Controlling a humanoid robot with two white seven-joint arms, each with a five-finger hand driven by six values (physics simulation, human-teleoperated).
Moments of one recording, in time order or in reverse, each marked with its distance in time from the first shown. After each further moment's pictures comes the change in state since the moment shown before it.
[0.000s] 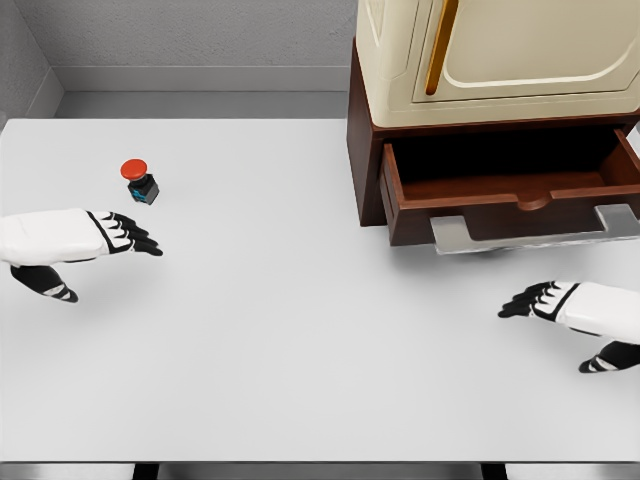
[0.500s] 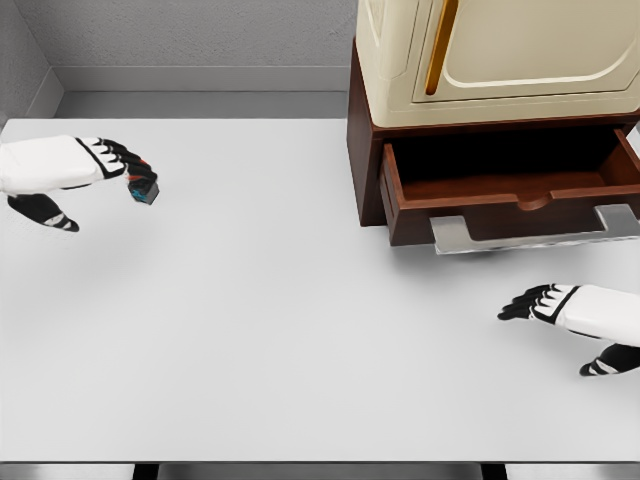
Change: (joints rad) left arm -0.215 -0.126 -0.003 0.177 -0.059 0.000 -0.004; right arm 0.008 0.001 -0.005 0.002 0.003 0.000 0.000
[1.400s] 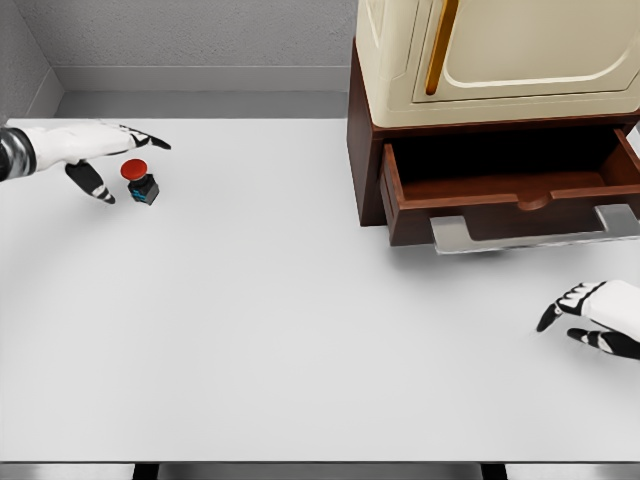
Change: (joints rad) left arm -0.185 -0.420 -0.025 0.677 -0.234 0.000 -0.001; right arm 0.133 0.217 -0.265 0.001 0.067 0.000 0.000
